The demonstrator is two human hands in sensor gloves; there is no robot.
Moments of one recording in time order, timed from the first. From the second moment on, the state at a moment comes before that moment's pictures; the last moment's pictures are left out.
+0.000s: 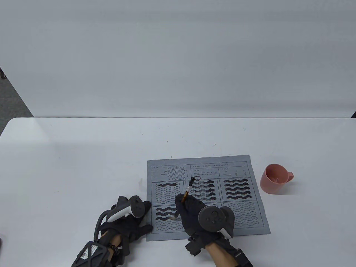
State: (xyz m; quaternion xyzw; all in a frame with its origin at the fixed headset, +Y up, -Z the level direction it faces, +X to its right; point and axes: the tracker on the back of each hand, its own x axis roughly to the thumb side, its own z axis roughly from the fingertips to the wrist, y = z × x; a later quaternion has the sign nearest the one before) left_hand -0.215 -0.793 -0.324 -0.39 -0.05 0.02 0.92; right_hand 0.049 -0.729 -0.292 0.22 -0.11 0.88 0.40
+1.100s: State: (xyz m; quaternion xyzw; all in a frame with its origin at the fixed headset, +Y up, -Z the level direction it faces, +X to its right) left_hand -0.215 -0.793 -0.324 -0.39 -0.05 0.02 0.92; right_hand 0.053 -0.729 -0.294 0.21 -0.12 0.89 0.39
